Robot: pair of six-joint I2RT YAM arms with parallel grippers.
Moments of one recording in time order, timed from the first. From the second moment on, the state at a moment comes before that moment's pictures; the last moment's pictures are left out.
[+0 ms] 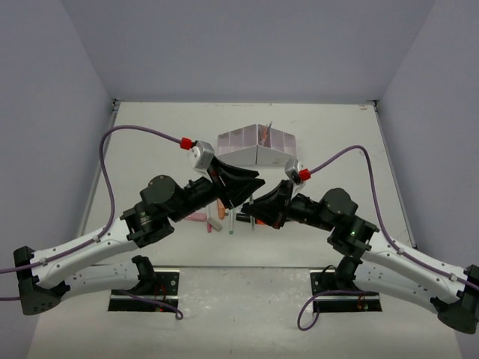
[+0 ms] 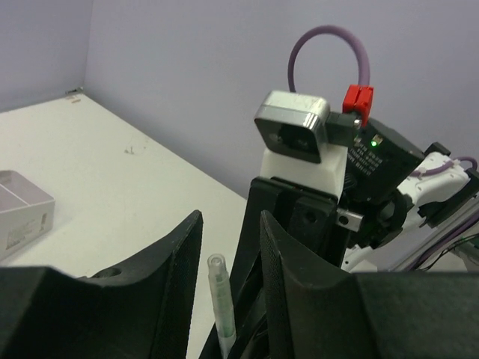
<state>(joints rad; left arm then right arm) -1.07 0.94 0.90 0.25 0.00 -0.43 0.98 0.79 0.65 0.23 -0.31 0.47</state>
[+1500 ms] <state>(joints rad) -1.03 0.97 0.78 0.51 0.05 -0.53 0.82 0.92 0.97 -0.15 -0.50 0.35</state>
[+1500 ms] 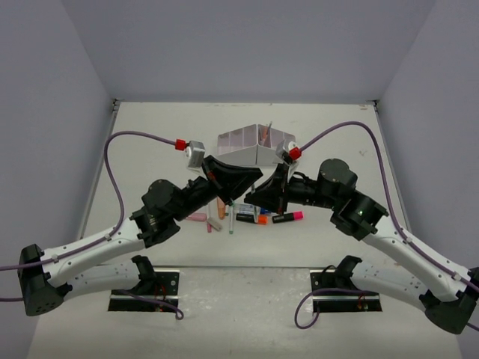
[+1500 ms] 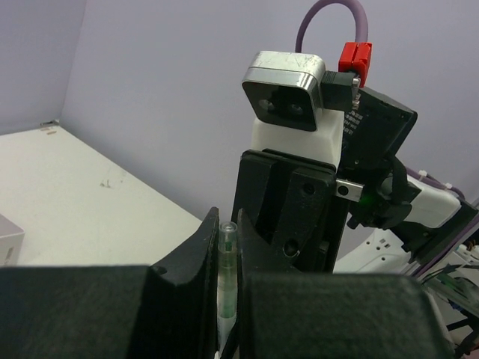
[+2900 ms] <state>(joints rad) -1.11 0.75 0.87 -0.56 -0.80 -0.59 0.49 1.45 1.10 0.21 0.12 0.24</state>
